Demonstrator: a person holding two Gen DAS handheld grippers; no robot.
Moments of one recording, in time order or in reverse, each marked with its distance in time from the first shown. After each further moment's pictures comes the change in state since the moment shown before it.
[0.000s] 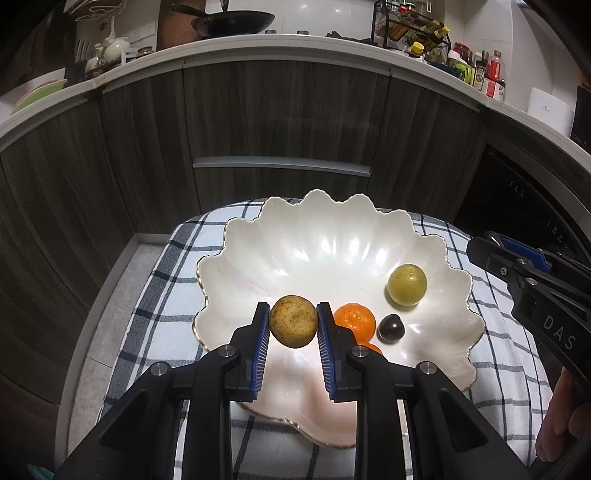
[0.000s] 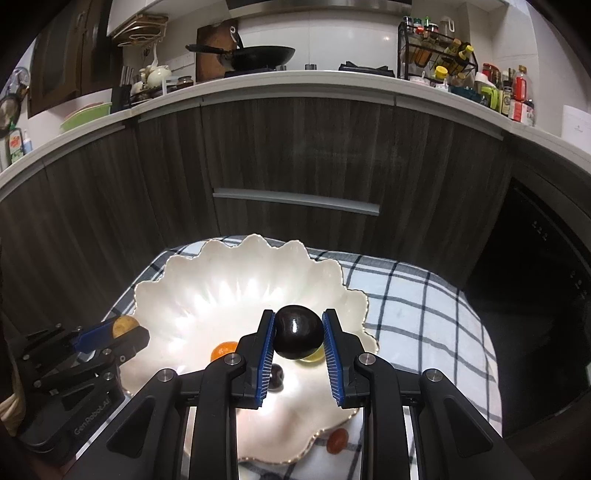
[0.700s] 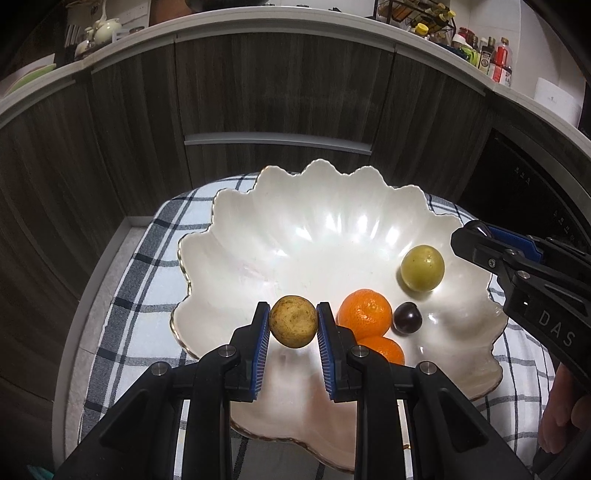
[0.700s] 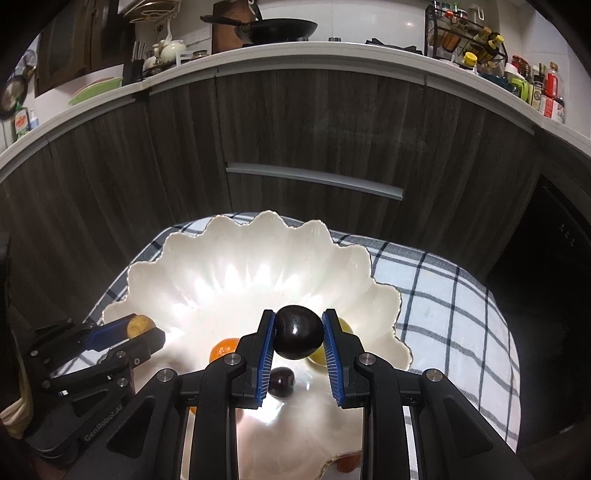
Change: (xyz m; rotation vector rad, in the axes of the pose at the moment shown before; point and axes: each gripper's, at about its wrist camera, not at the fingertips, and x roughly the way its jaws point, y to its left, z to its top) left arm 0.034 0.005 -0.006 -0.004 0.080 -0.023; right arm 0.043 0.011 0.001 -0.051 0.085 0.052
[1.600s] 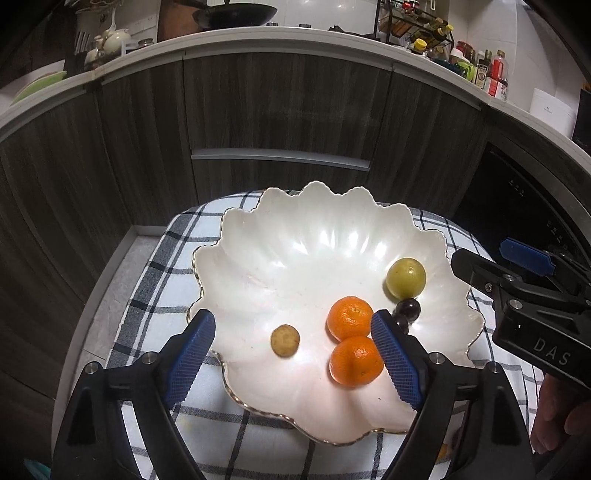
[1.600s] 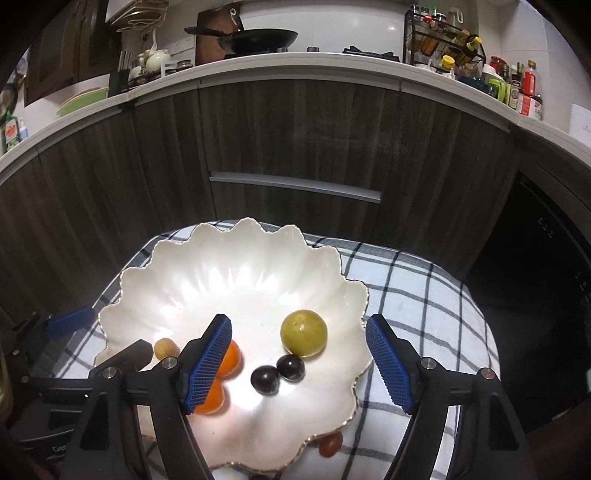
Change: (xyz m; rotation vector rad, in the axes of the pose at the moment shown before) left arm -0.034 -0.005 0.001 -0.010 -0.061 0.012; right arm -0.027 -0.012 -0.005 0.036 -0.032 -0.061
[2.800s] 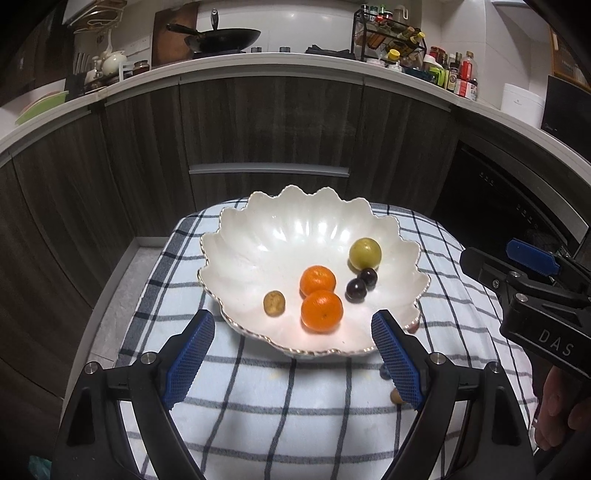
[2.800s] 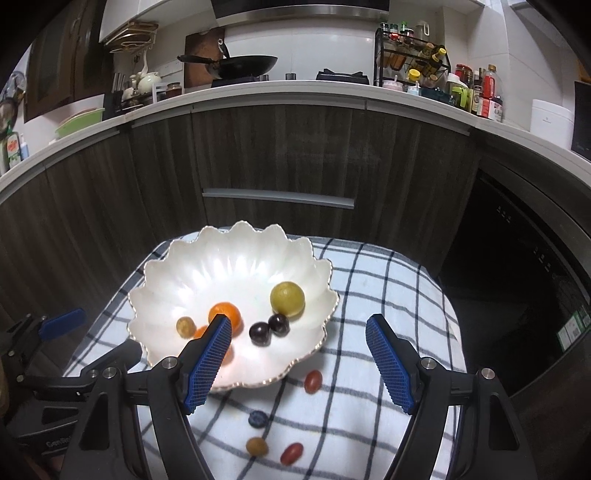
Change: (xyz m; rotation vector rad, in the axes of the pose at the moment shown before) left arm -0.078 -0.024 -0.040 0.047 -0.052 -0.013; right arm -0.087 -0.009 -0.040 0.048 -0.060 -0.048
